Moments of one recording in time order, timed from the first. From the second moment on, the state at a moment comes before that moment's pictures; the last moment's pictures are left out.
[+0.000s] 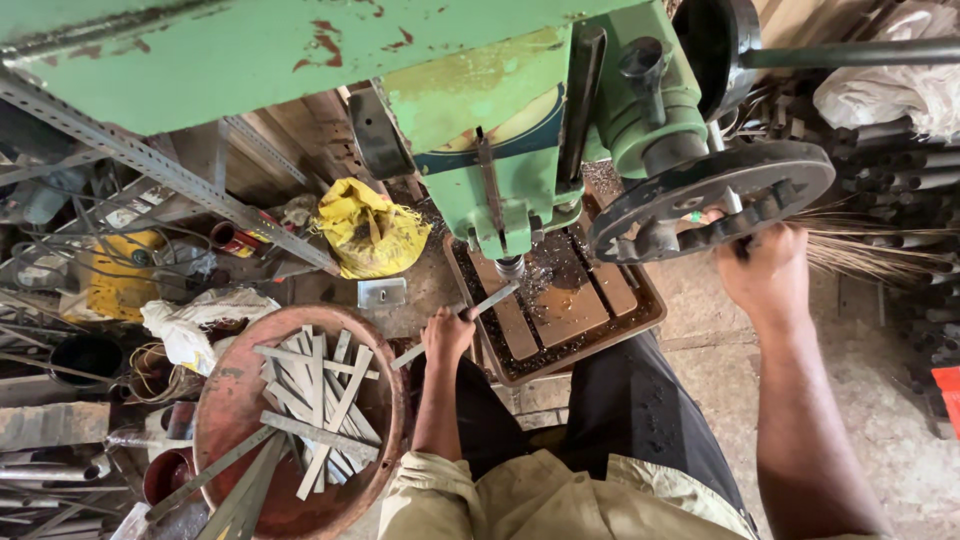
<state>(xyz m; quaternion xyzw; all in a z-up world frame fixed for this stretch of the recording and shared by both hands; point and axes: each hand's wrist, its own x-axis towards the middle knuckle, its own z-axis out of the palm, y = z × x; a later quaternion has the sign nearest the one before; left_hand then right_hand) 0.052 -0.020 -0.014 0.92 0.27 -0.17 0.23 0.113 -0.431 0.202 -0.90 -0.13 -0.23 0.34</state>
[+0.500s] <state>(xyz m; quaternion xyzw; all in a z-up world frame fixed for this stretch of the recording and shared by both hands) 0.053 -0.014 -0.032 0.92 0.28 -0.16 0.23 0.136 -0.423 0.169 -0.87 -0.15 -0.33 0.33</state>
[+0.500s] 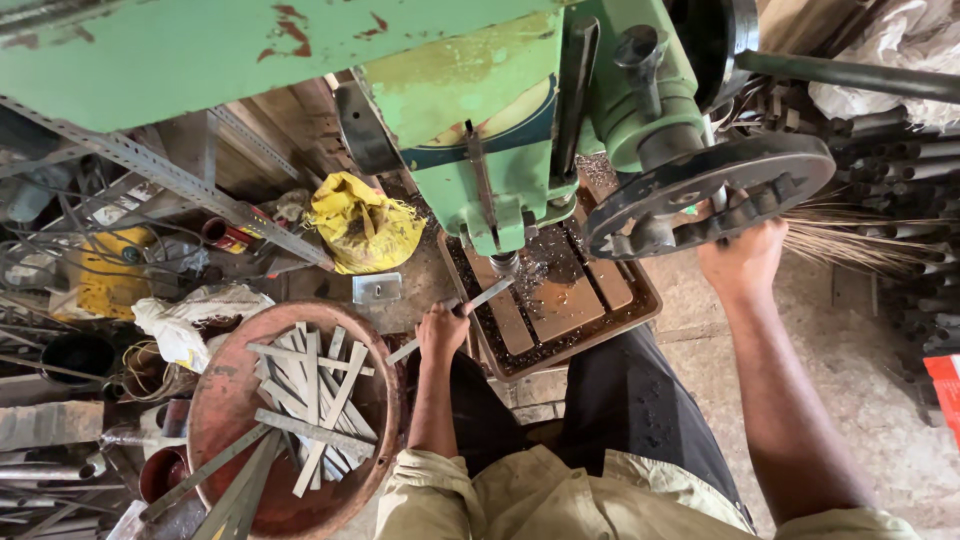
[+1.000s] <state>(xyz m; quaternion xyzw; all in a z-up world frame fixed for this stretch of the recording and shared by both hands) 0.050 -0.015 -0.045 0.93 0.28 -0.14 0.20 0.143 -0.427 0.160 -0.89 -0.15 -0.34 0.28</state>
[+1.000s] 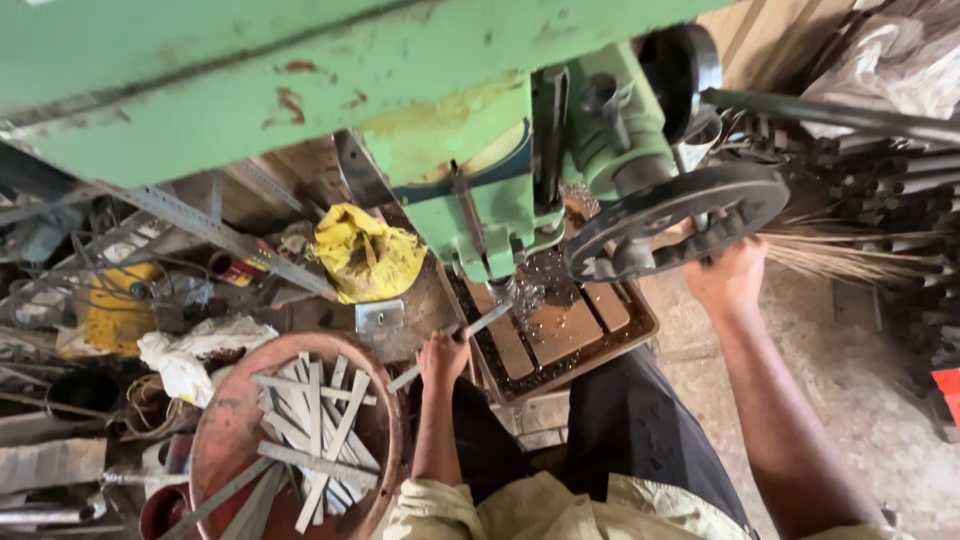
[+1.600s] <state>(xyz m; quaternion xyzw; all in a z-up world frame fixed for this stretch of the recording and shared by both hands) 0.052 -0.016 -0.047 0.94 0.28 -0.10 0.19 0.149 -0.436 0.132 -0.87 -0.08 -0.30 0.39</state>
